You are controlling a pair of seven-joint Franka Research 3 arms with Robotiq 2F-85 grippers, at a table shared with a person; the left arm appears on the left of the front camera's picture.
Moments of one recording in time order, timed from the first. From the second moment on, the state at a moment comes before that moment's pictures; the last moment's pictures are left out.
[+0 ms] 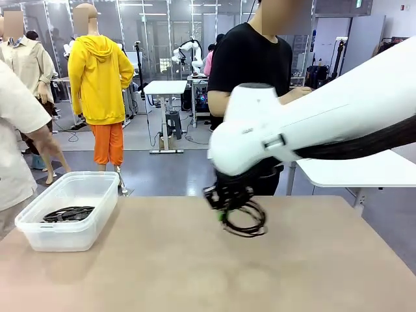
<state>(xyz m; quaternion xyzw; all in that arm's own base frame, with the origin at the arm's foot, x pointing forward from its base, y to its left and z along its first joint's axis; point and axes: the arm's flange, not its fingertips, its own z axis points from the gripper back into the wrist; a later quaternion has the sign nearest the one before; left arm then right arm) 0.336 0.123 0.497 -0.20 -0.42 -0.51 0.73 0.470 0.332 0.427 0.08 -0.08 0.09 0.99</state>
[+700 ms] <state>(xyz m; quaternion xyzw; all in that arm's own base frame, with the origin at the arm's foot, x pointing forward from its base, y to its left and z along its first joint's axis) 0.335 0.124 0.497 -0.20 -0.42 -0.51 0.73 0.477 0.413 0.336 0.07 0.03 0.14 0.99</state>
